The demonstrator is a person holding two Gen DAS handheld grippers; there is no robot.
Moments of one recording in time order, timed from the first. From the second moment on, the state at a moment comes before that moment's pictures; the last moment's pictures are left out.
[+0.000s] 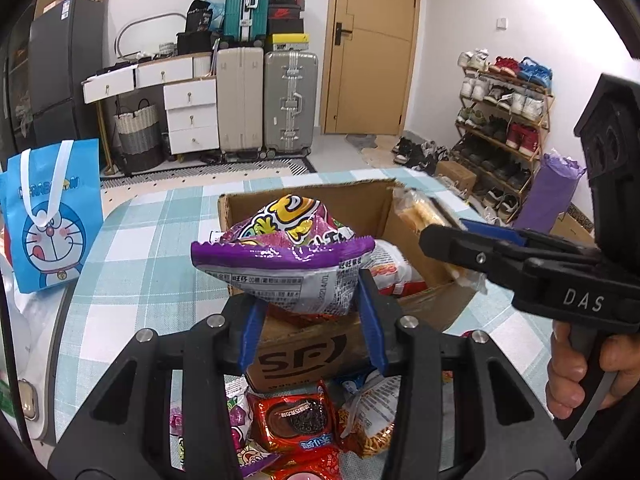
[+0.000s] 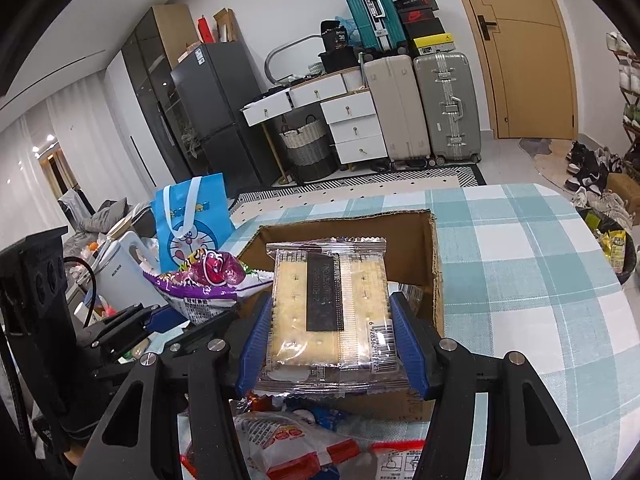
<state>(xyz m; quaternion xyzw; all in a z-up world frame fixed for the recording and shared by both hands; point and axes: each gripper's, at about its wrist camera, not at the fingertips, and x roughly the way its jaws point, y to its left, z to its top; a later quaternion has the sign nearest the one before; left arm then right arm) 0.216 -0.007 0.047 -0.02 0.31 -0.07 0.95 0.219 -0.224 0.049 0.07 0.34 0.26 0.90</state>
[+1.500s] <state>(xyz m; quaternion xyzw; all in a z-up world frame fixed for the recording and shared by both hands) 0.110 0.027 0.009 -0.02 0.32 -0.04 0.95 0.138 -0.278 0.011 0.06 0.36 0.21 0.91</state>
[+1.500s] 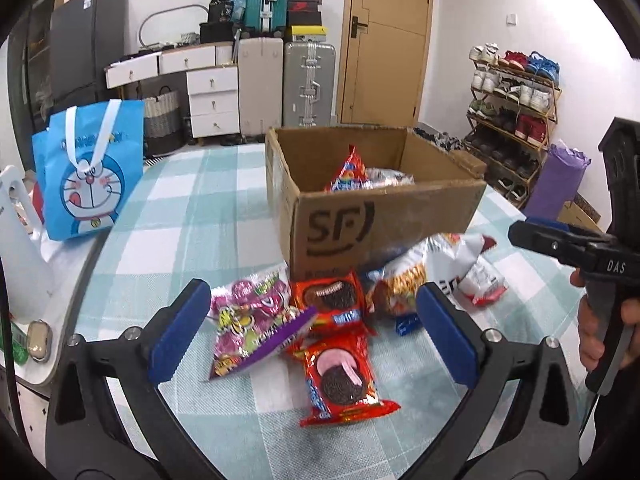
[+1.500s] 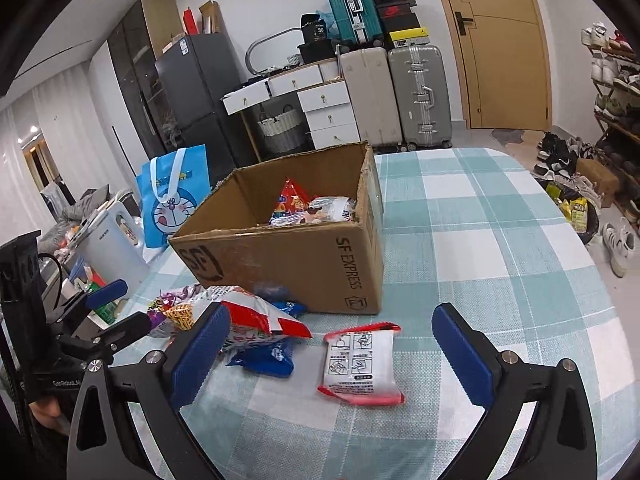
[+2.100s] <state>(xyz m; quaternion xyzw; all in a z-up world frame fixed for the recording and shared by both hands) 0.105 0.019 -0.018 -0.02 0.37 -0.06 0.93 0.152 -0.279 -0.018 0.02 0.42 0.17 0.89</state>
